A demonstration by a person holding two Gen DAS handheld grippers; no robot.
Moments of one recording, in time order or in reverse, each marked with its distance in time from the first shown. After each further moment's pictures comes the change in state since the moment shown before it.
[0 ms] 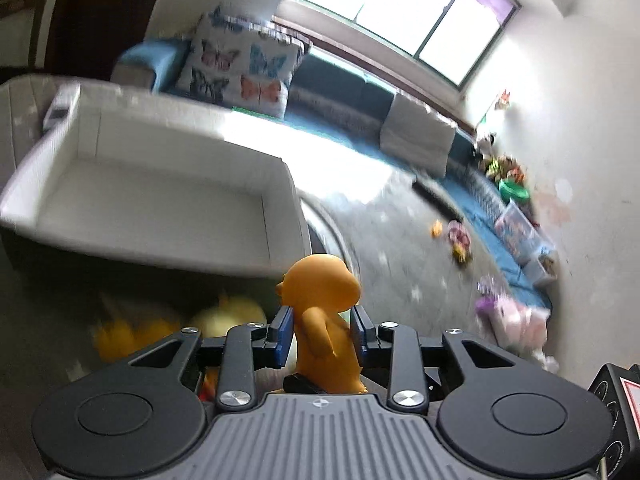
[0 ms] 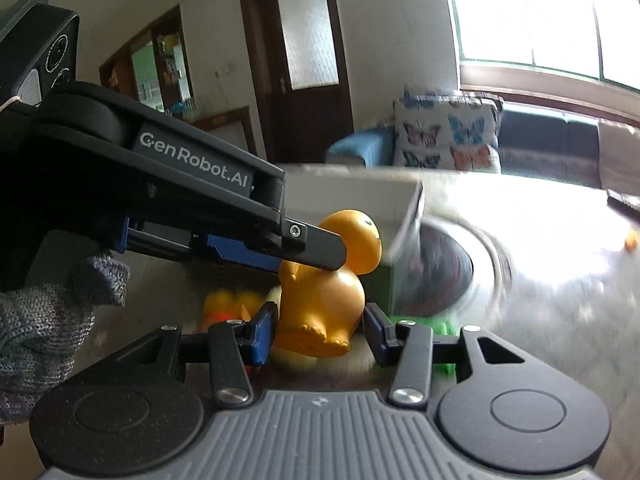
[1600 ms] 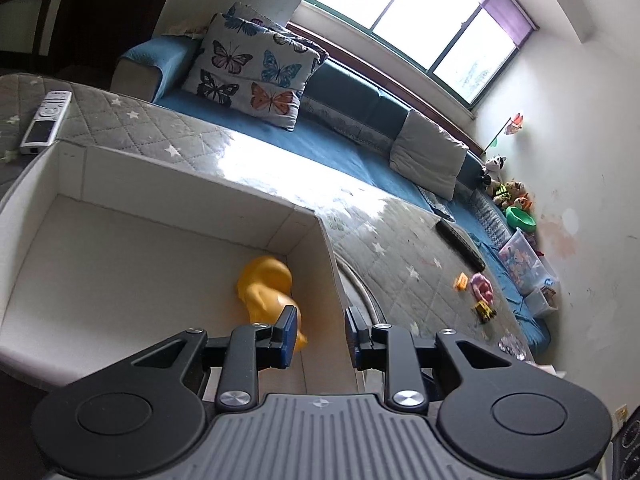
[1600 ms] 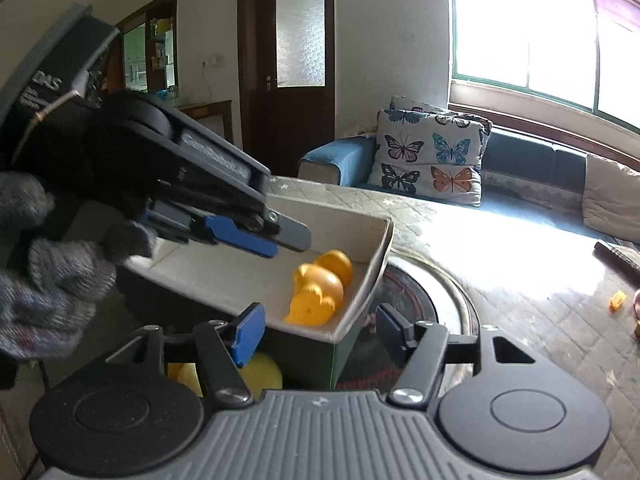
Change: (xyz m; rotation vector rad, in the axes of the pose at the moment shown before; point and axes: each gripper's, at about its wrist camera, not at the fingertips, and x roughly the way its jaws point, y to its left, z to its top) left arm 0.053 0.040 0.048 -0.058 0.006 -0.015; right arm 0.039 -0.036 0.033 -0.081 0.015 -0.096
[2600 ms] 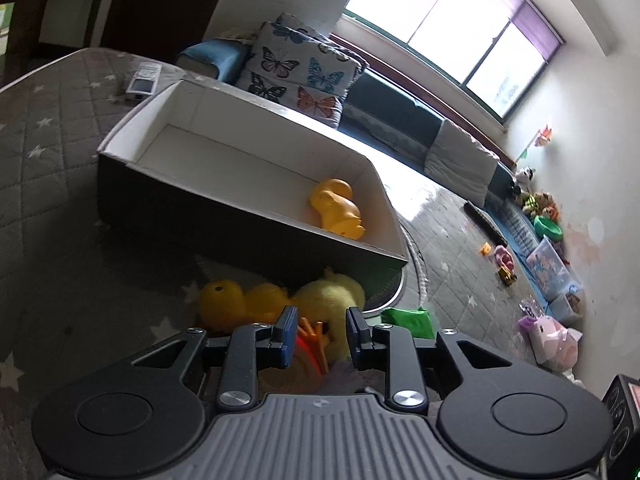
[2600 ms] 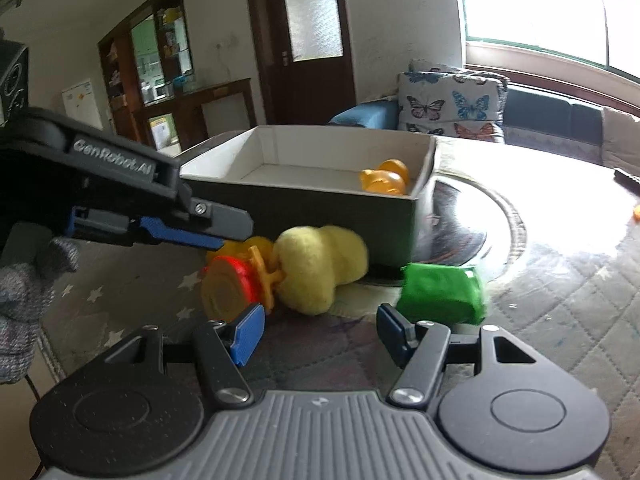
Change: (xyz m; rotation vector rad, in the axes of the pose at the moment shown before) left arm -0.075 0.031 -0.098 -0.078 -0.052 0.106; right arm -0.034 0.042 -0.067 0.059 0.084 0.098
